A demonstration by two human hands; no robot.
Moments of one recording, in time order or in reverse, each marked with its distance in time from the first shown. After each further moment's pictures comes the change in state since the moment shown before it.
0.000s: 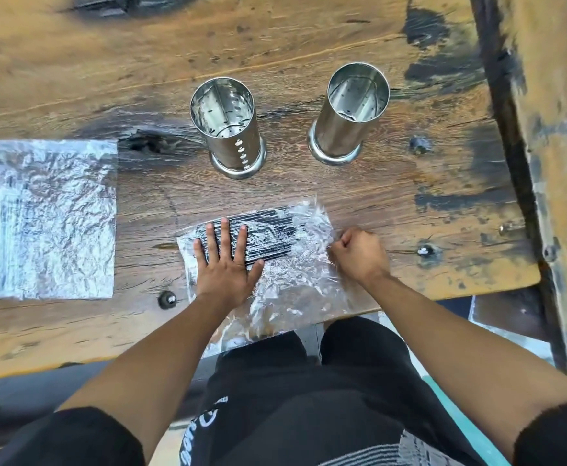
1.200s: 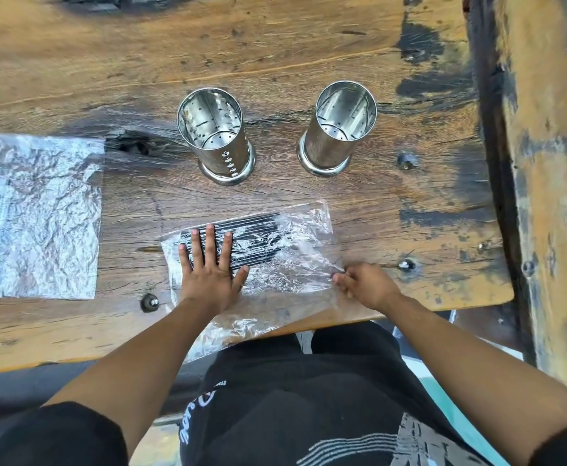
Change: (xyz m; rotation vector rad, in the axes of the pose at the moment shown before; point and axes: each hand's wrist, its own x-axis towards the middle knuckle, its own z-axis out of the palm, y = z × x) left_hand 0.000 0.006 -0.006 -0.012 -0.033 -0.040; right_hand 0.005 0.061 -0.027 -0.087 -0.447 -0.087
